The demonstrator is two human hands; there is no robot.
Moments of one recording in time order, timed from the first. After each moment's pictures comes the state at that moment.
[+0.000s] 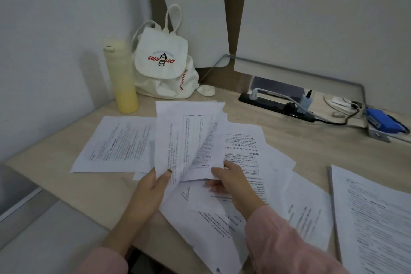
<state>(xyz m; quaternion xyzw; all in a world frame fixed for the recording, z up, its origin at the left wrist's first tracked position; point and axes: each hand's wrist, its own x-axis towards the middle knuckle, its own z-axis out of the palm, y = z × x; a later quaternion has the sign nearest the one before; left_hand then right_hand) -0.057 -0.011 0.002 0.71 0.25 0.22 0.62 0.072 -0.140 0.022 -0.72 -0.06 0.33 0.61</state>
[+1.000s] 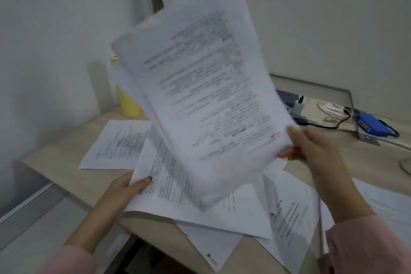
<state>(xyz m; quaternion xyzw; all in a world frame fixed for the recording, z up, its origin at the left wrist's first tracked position) -0.107 0.004 0.027 0.68 0.34 0.16 0.63 0.084 -0.267 0.132 -0.71 -0.20 0.07 0.67</state>
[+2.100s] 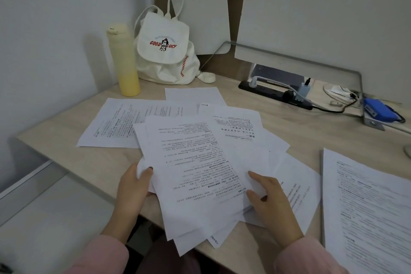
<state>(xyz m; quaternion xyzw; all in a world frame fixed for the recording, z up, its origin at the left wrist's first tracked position) -0.093 -0.027 -0.015 0.63 0.41 0.25 0.61 0.029 -0.259 0.004 -0.88 -0.20 0.12 0.41</state>
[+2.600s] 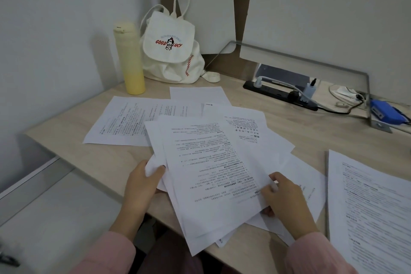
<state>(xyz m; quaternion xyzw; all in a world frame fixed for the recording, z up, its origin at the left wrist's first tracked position) -0.090 -0.029 -0.015 0.64 0.39 0.25 0.61 0.048 -0.261 0.011 -0.91 -0.12 0.12 0.38</state>
